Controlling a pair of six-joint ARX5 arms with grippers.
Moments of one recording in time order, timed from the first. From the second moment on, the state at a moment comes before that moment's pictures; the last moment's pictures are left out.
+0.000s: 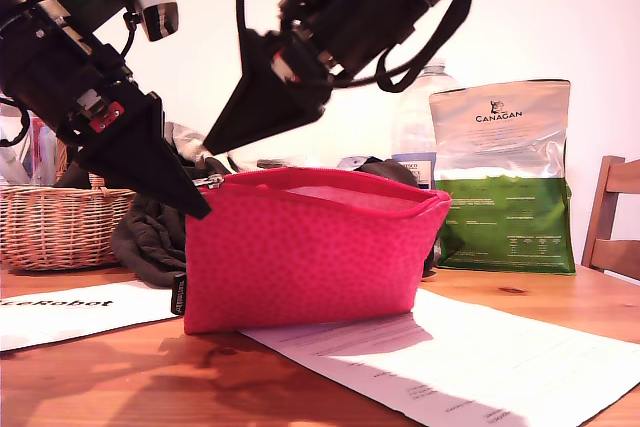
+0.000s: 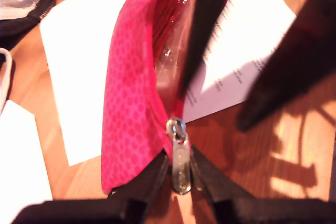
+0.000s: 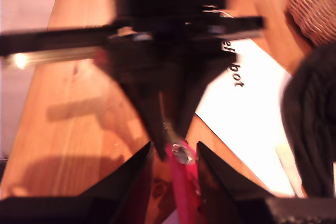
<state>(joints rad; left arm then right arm) -0.44 1.42 0.85 -0.38 0.52 0.62 0.82 1.56 1.03 -0.15 -0.33 -0.78</state>
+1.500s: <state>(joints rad) -0.54 1.42 0.85 -0.33 0.36 0.76 0.80 1.60 1.03 -0.18 -0.15 -0.94</state>
